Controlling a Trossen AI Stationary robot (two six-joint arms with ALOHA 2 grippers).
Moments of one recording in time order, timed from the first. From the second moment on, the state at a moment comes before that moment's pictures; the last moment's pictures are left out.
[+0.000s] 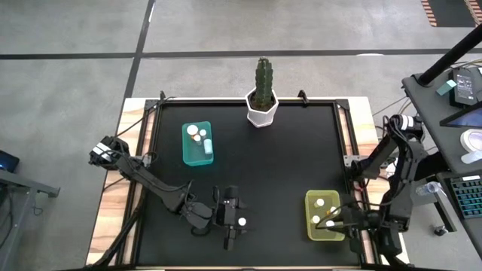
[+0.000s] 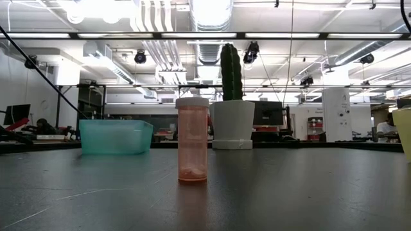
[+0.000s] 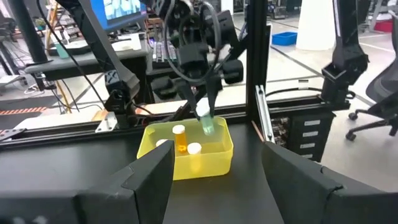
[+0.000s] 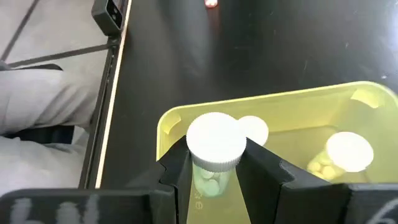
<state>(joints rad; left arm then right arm) -0.56 1.68 1.15 0.41 -0.50 -0.02 1.42 1.33 0.74 -0.70 0.82 1.41</state>
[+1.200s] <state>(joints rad) -0.56 1.68 1.15 0.46 -0.54 -0.02 1.42 1.33 0.62 -0.47 0.83 1.20</state>
